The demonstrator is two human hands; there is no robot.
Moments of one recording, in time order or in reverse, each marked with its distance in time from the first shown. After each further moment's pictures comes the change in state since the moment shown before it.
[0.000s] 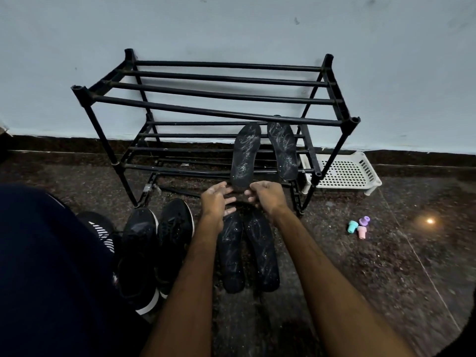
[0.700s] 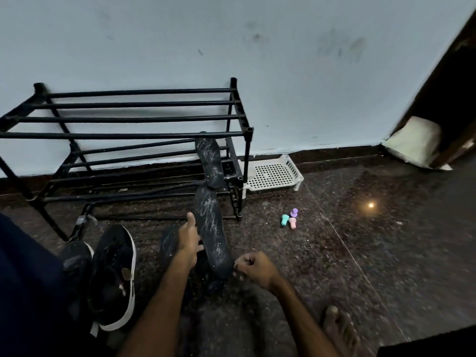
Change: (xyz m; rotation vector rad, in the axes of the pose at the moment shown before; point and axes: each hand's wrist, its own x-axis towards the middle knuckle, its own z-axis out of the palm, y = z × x) left_hand -0.062 -0.067 0.067 0.124 -0.091 -0.075; right_hand -0.116 0.125 -0.147 -0.257 -0.237 0.034
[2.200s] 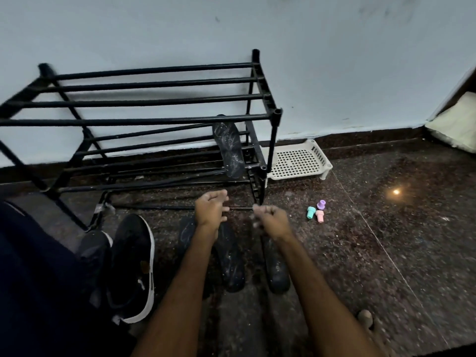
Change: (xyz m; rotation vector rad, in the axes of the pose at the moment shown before) left_hand 0.046 0.021 0.019 0.132 0.049 0.217; right_hand 0.078 -0.060 -0.013 0.346 0.374 0.044
